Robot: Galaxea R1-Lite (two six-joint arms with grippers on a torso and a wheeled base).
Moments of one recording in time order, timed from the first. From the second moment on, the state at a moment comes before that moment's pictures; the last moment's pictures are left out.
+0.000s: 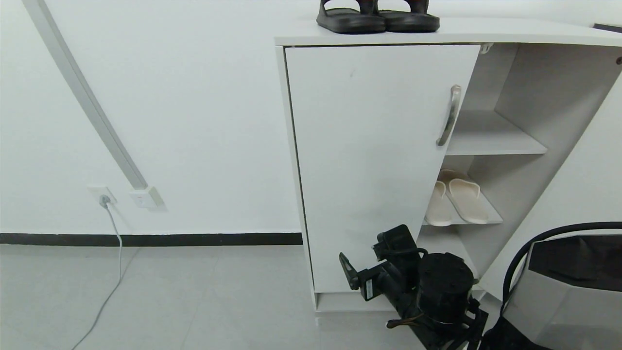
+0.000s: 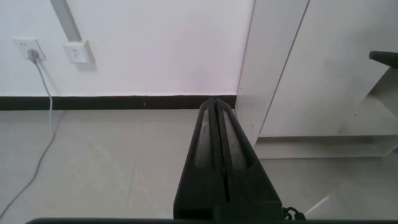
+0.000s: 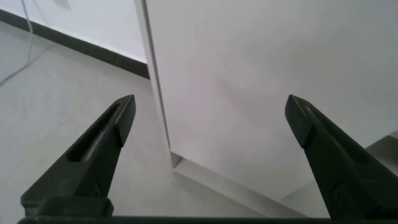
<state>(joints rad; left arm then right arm) 0.00 0.00 0.00 0.00 0.01 -0.01 0.84 2.15 -0.59 -1.52 -0.42 -0.04</state>
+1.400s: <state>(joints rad) 0.00 0.00 0.00 0.00 0.01 -0.01 0.84 2.16 -0.59 -1.52 -0.42 -0.06</state>
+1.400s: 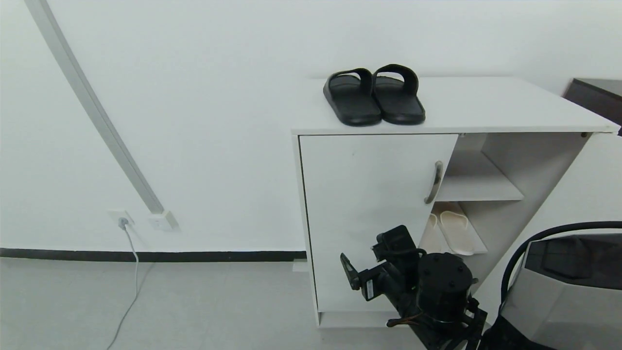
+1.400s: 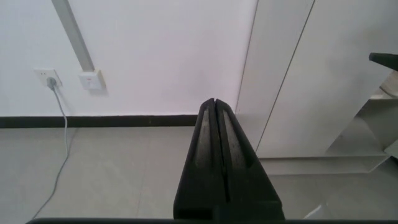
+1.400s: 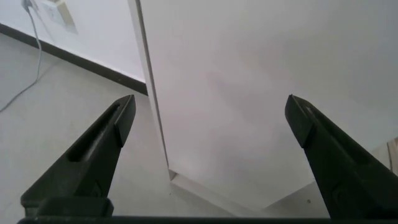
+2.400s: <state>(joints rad) 0.00 0.00 0.00 0.00 0.01 -0.01 0.85 2.16 -0.58 -1.52 -0.42 -0.06</state>
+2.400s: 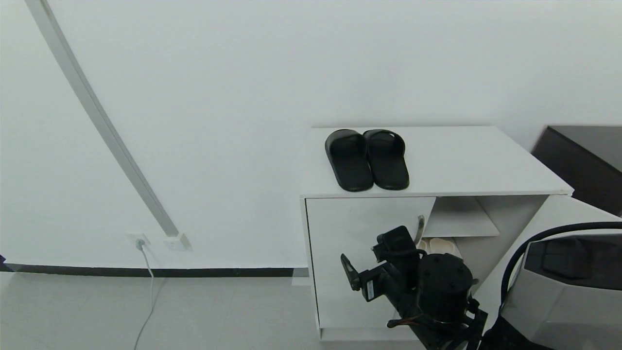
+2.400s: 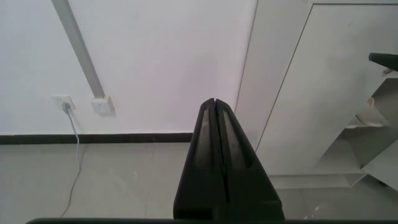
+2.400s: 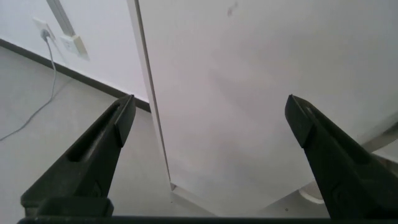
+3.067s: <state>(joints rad) 0.00 0.00 0.00 0.00 0.01 -0.01 0.84 2.14 -0.58 -1.54 -0.42 -0.14</state>
